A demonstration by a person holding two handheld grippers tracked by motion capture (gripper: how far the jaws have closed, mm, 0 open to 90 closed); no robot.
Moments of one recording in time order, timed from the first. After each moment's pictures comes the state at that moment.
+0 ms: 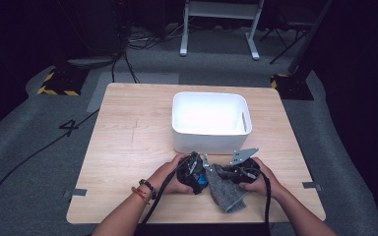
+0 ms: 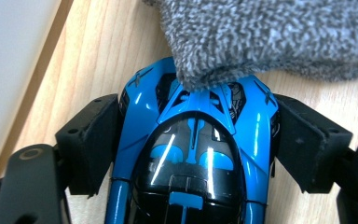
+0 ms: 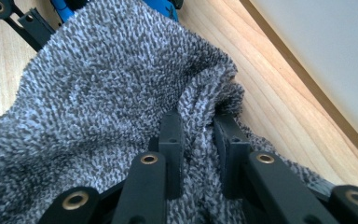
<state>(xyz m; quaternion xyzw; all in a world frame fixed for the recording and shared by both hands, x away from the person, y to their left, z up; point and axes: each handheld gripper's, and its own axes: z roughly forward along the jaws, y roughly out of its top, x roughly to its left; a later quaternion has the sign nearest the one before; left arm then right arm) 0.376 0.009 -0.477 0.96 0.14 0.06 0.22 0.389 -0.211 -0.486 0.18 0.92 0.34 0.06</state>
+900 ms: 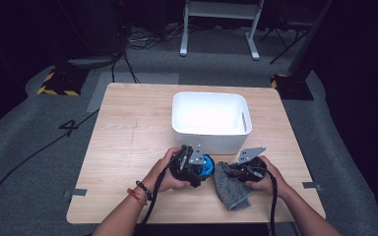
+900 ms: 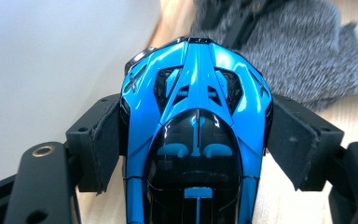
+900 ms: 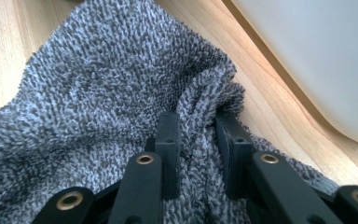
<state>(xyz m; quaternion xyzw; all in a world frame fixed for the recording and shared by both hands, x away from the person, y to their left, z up) 0.366 0.036 -0.436 0.91 0.14 0.12 0.36 0.393 -0.231 -0.485 0.18 0.92 0.34 0.08</state>
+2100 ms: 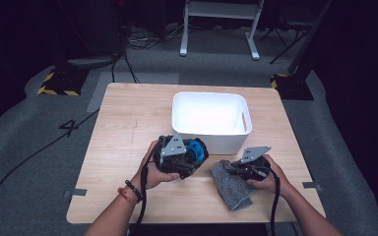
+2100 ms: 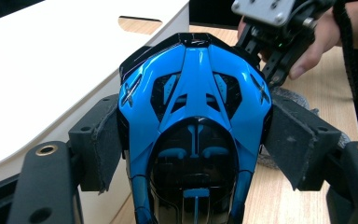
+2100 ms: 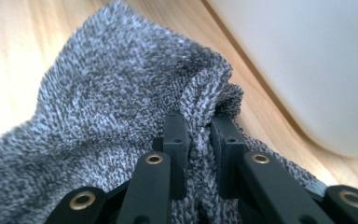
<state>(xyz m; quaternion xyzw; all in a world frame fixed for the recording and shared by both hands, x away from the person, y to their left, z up) 0.362 0.079 -0.401 0.84 0.17 0.14 0.50 0.390 -0.237 -0.471 0.17 0.92 0.35 0.09</state>
